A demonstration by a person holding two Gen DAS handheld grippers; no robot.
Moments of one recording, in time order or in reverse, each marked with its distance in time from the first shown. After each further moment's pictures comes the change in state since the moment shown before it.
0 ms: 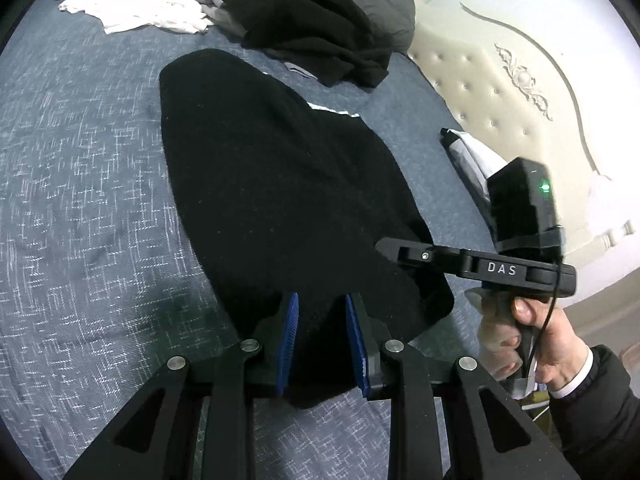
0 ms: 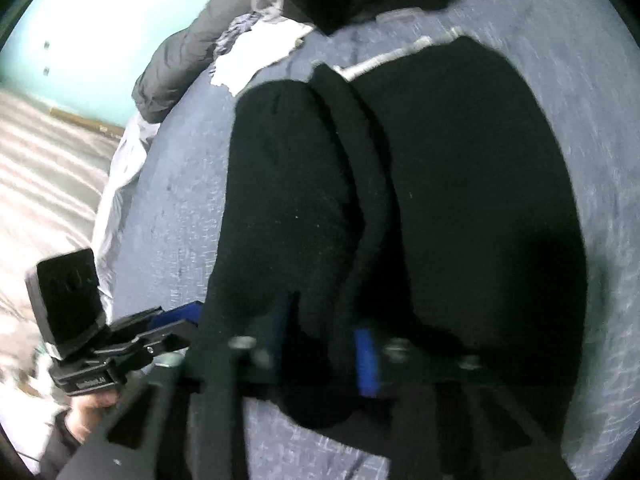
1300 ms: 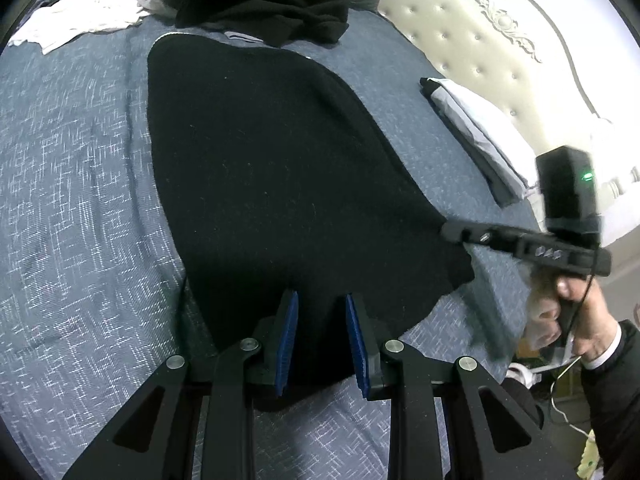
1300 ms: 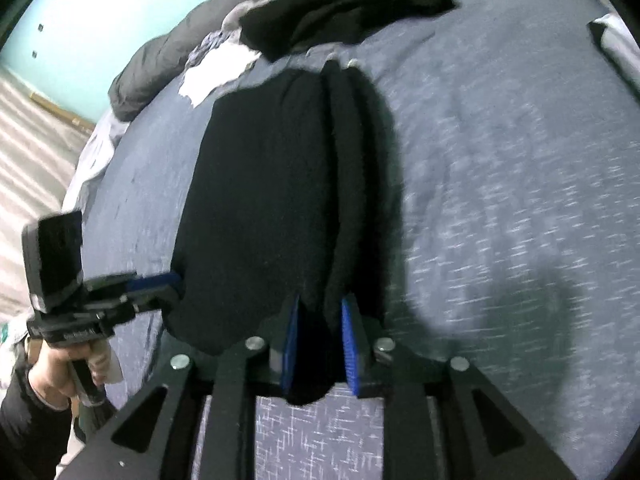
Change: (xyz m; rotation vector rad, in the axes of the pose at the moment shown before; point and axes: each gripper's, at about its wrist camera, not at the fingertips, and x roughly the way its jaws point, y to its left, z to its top) left arm 0.036 -0.050 -0.012 0.132 0.107 0.023; right arm -0.091 -0.055 -0.044 -0.013 -0.059 -0.169
